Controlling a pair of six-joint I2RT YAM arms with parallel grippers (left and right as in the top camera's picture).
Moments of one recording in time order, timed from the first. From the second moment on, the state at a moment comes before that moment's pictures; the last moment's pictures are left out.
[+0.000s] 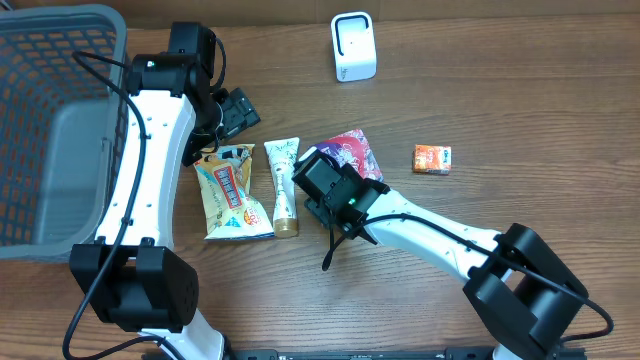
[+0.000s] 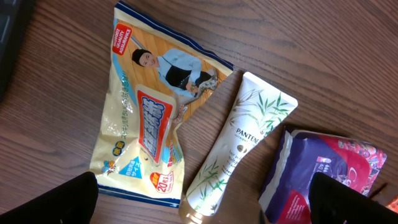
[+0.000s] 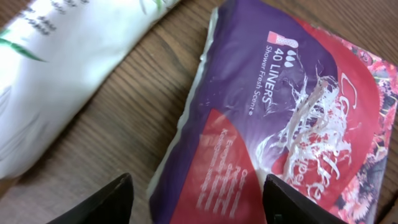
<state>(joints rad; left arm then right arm) -0.05 1.83 1.79 -1.33 -0.01 -0.65 0.86 1.88 1.23 -0.46 0.28 0.06</state>
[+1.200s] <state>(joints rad) -0.05 1.83 1.79 -1.33 -0.02 -0.65 0.31 1.93 1.66 -0.93 -0.86 0.34</state>
